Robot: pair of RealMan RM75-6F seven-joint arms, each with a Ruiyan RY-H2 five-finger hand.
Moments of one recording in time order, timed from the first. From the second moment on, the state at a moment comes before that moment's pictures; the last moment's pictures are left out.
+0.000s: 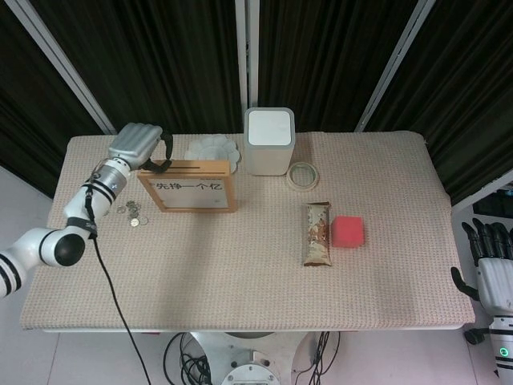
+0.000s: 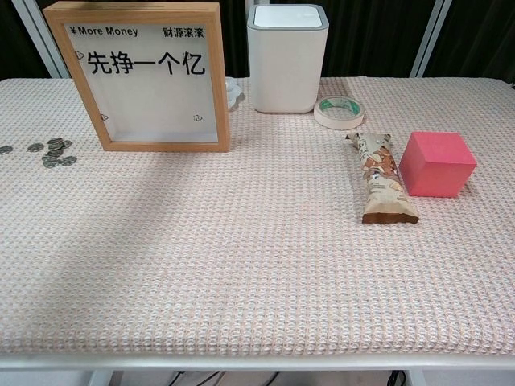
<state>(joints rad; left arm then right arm) -1.07 -1.04 -0.31 -1.48 0.72 0.50 0.23 0.06 -1.11 0.09 -1.57 -1.43 1.48 -0.03</state>
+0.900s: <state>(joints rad) -1.20 -1.03 -0.20 -1.41 0.69 0.36 0.09 0.07 -1.12 0.10 -1.55 -1.42 1.46 -0.01</state>
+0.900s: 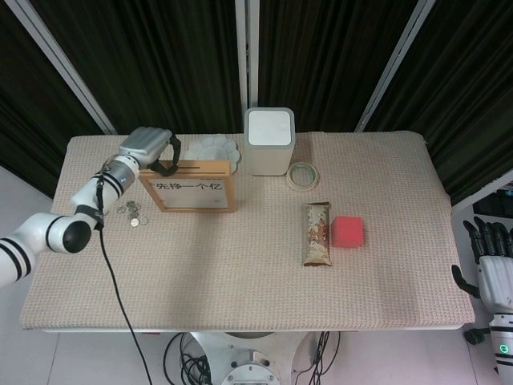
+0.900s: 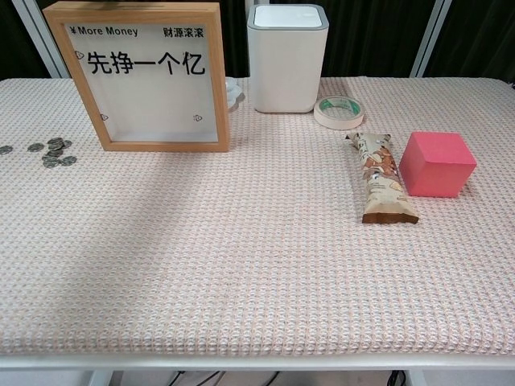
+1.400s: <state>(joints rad) -1.21 -1.05 -0.17 -1.39 0.72 0.37 0.02 0.07 -1.12 0.11 -1.55 -1.41 1.45 -0.01</state>
